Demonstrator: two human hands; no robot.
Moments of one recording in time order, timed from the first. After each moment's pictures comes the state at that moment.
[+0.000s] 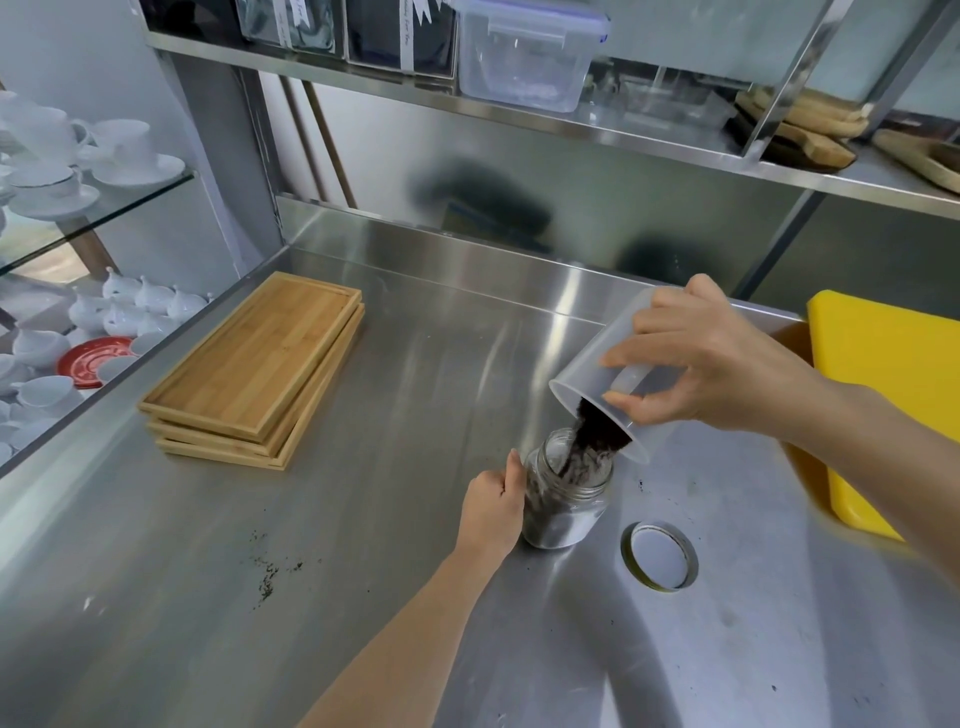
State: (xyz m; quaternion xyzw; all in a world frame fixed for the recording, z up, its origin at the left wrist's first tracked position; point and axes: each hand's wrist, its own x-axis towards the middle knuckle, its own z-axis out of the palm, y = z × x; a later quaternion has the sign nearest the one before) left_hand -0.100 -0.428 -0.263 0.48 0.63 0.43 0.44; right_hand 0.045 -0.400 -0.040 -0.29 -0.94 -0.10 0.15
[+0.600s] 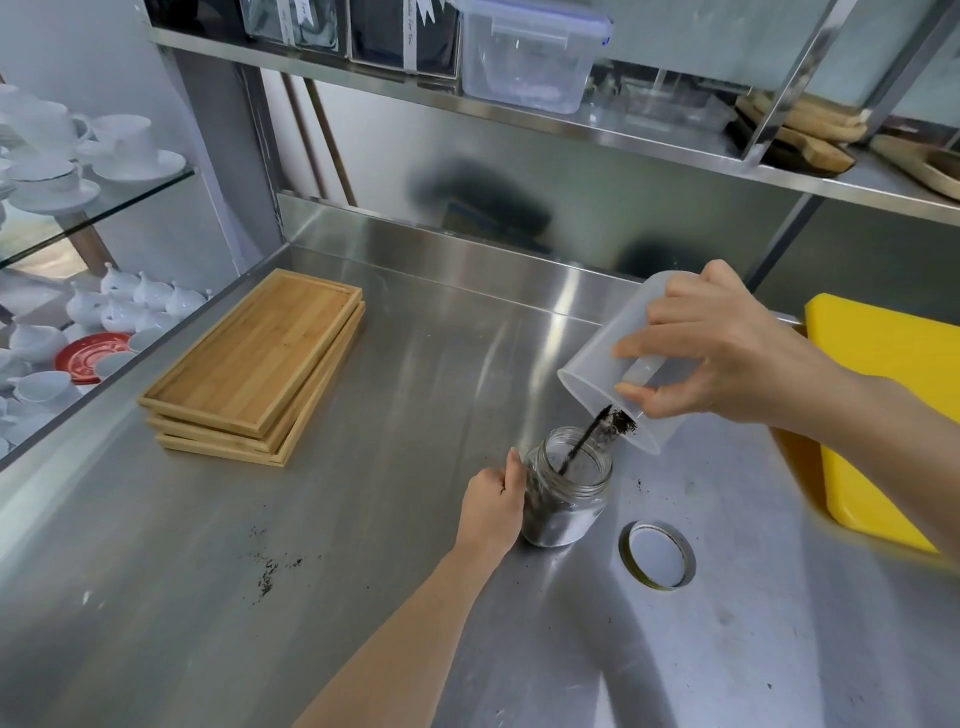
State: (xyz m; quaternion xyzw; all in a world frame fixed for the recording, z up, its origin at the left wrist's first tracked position) left_hand -0.100 -0.428 -0.263 0.48 0.63 0.43 0.44; right_hand 0.047 -0.402 -0.030 -0.27 -0.94 -0.13 0.14
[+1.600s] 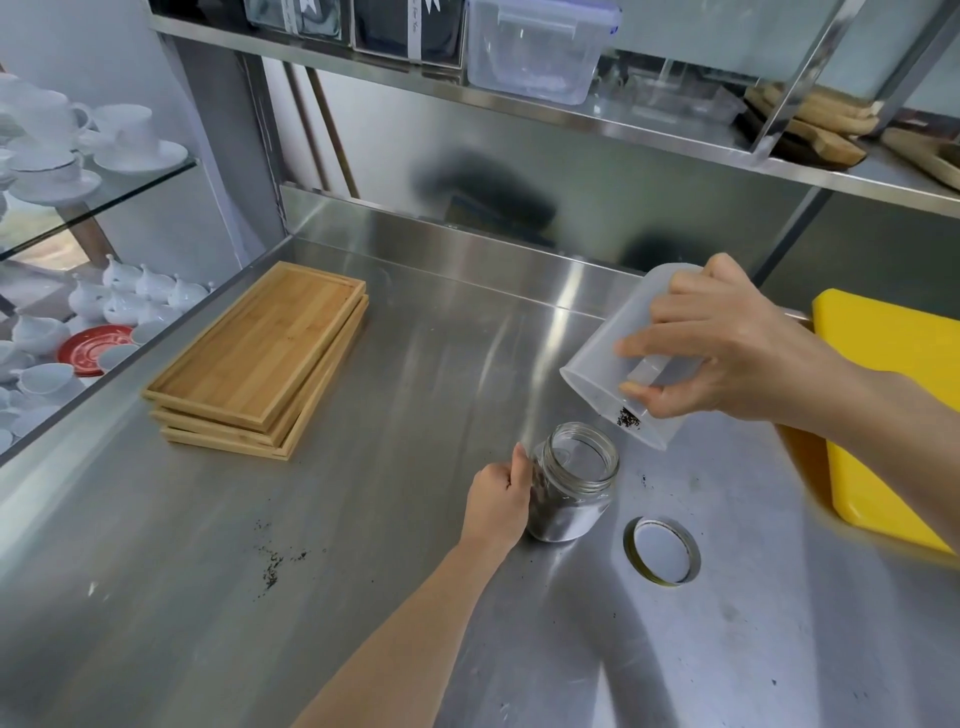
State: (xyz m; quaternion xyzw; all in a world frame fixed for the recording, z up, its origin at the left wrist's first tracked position) left_hand -0.100 -0.428 -0.261 0.48 0.63 0.43 0.43; right_hand 0.046 -0.400 -0.031 -0.26 -0.95 -0.13 0.14
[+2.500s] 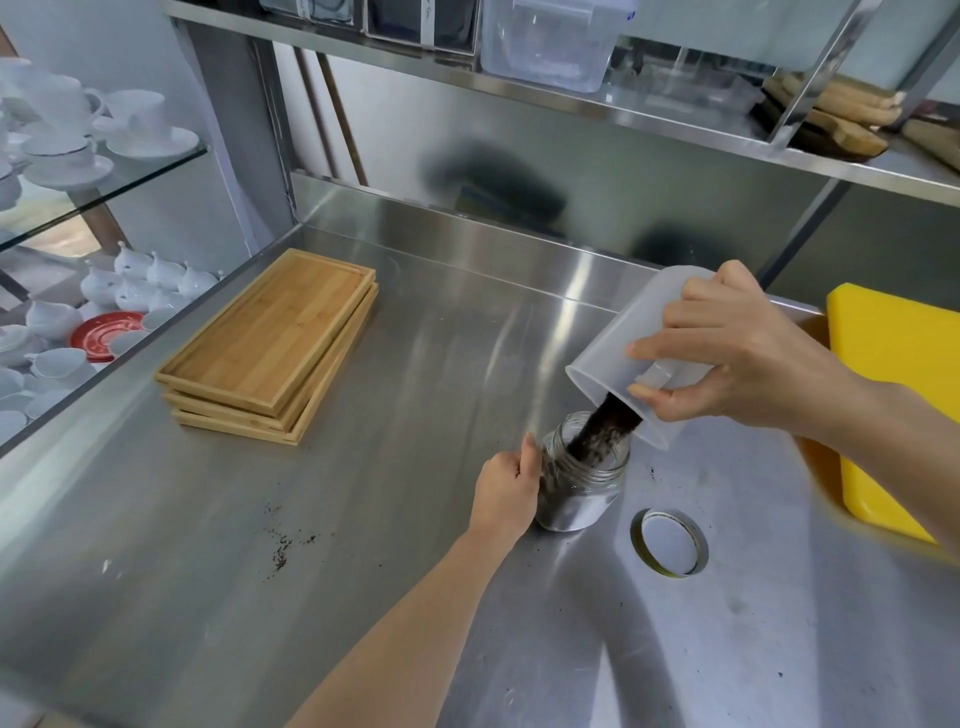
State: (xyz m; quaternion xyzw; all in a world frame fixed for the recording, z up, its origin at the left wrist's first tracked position) left_hand -0.100 -0.430 -0.258 0.48 0.63 0.43 0.43; right_hand 0.045 -0.407 -0.043 -0.24 -0.95 -0.12 0.16
